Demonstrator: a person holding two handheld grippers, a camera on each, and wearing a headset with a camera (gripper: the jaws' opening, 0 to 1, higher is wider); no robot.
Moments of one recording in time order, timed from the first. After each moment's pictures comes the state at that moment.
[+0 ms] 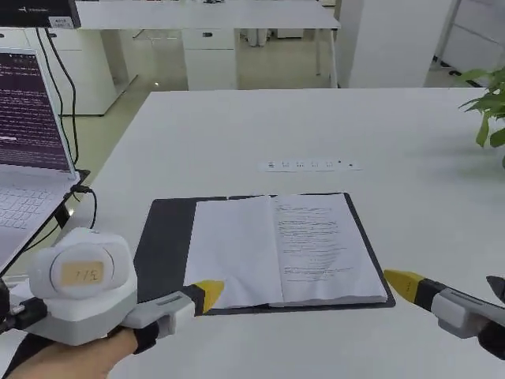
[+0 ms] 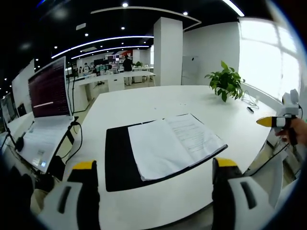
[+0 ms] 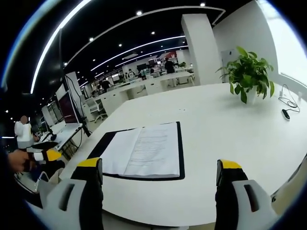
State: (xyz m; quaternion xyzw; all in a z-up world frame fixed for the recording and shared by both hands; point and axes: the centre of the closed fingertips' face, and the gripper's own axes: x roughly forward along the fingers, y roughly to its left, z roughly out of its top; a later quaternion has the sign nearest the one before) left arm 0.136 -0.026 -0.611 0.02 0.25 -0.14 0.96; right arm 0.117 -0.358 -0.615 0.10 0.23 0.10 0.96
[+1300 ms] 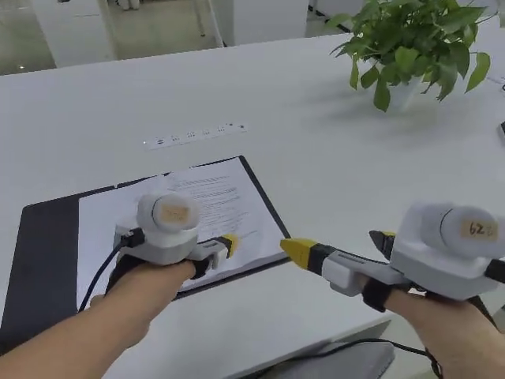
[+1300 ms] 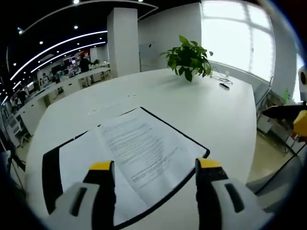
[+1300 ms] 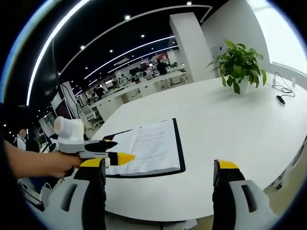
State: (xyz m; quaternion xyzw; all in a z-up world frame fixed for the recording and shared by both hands) left arm 0.225 -0.236 -0.700 0.09 0.27 -0.31 0.91; right arm 0.105 -0.365 -0.632 0.14 0.23 0.07 0.96
